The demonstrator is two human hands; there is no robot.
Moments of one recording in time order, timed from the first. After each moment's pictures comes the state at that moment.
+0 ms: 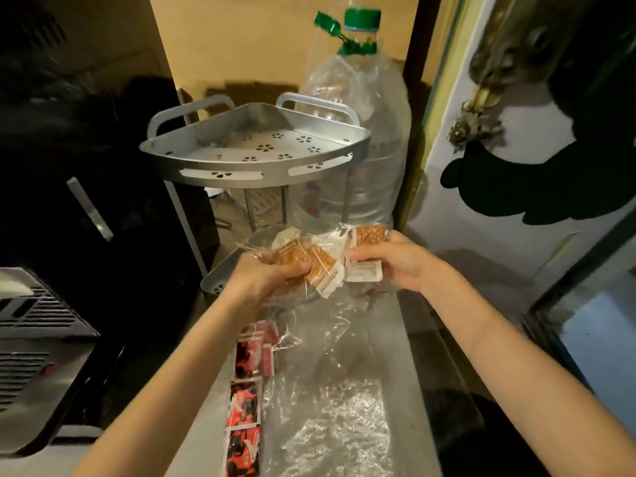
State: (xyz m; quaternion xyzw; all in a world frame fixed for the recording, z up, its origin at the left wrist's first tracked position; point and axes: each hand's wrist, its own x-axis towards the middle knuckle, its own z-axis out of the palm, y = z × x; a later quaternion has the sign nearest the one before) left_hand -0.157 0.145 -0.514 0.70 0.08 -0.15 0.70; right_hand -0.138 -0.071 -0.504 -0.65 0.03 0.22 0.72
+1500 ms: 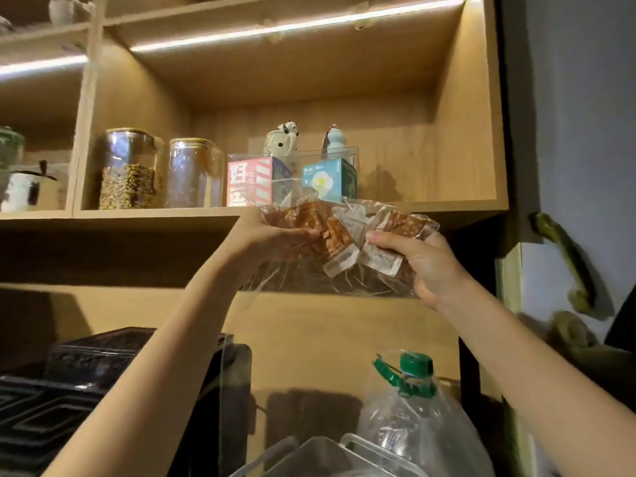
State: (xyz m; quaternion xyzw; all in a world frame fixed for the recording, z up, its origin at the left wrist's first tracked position) left_hand -0.068 0.211 -0.113 0.73 -0.25 0.28 0.57; right_hand -0.042 0.006 -0.134 -0.54 -0.32 -0.18 0.75
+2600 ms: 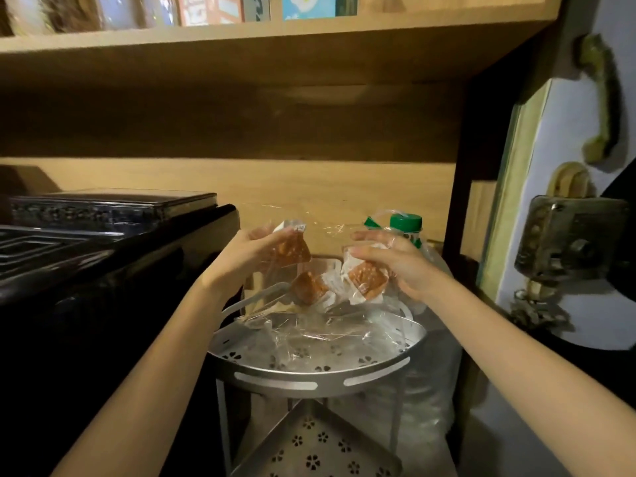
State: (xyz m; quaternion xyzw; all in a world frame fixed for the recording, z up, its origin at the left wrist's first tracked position) left_hand -0.004 0.223 -0.313 0.75 -0.13 0.10 0.63; right_hand 0.020 -0.013 -0.322 -0.70 -0.21 -0.02 0.68
